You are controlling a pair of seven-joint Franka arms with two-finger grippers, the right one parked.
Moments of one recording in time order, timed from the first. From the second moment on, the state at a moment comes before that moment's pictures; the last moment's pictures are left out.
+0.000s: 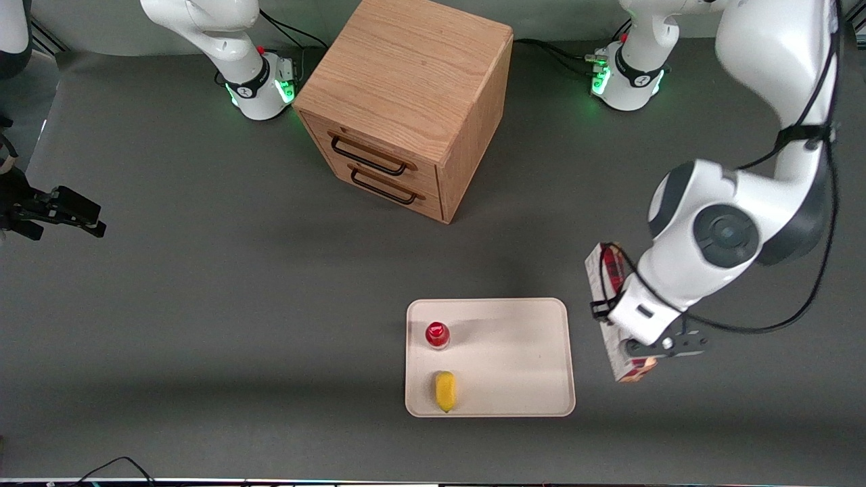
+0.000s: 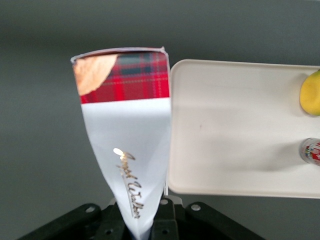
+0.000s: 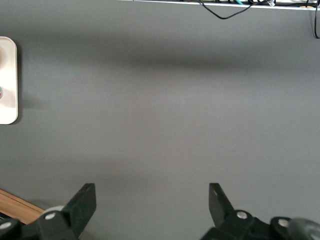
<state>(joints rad) -0.07 0.61 -0.33 -1.31 0.24 1.97 -0.45</state>
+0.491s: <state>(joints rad) -0.16 0.89 -0.32 -1.09 0.28 2.08 -0.42</state>
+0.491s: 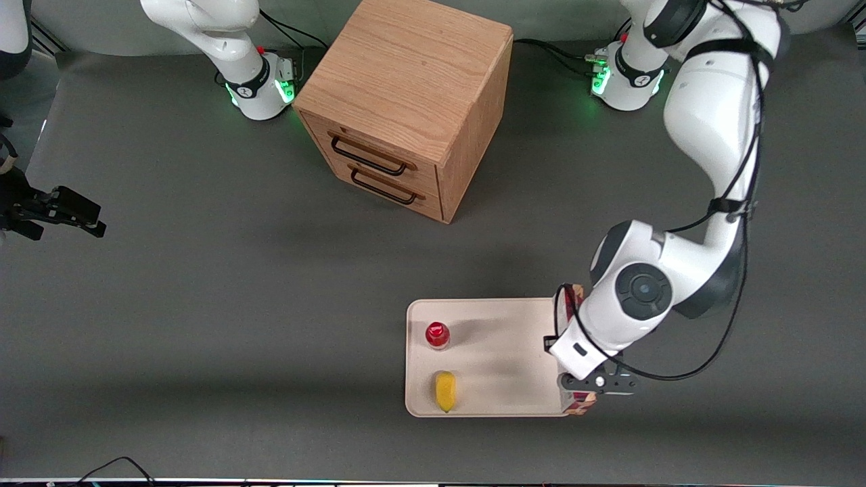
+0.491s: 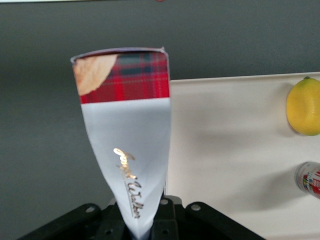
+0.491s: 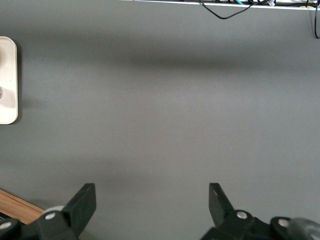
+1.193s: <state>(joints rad) -0.21 1.00 -0.26 -1.06 0.28 2.11 -0.42</state>
